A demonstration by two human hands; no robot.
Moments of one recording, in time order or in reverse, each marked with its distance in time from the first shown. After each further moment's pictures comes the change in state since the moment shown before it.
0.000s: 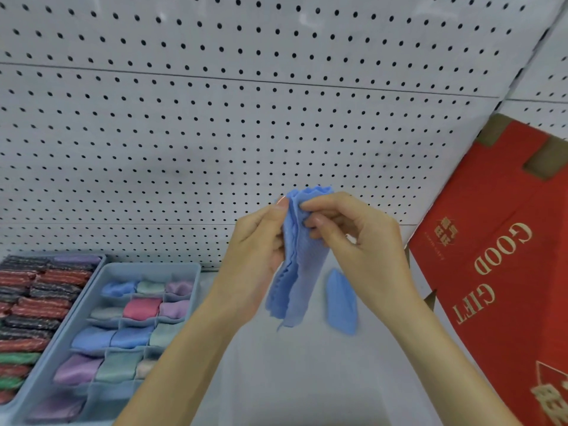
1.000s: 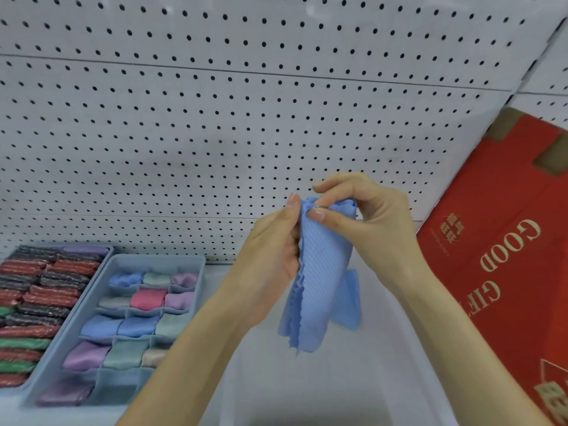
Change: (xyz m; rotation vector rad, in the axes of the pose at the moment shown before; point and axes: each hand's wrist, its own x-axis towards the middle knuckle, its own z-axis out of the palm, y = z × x) left_hand -0.003 -0.003 0.011 -0.110 -0.120 -0.129; right_hand 0.017 0.013 -0.011 0.279 -0.078 0.028
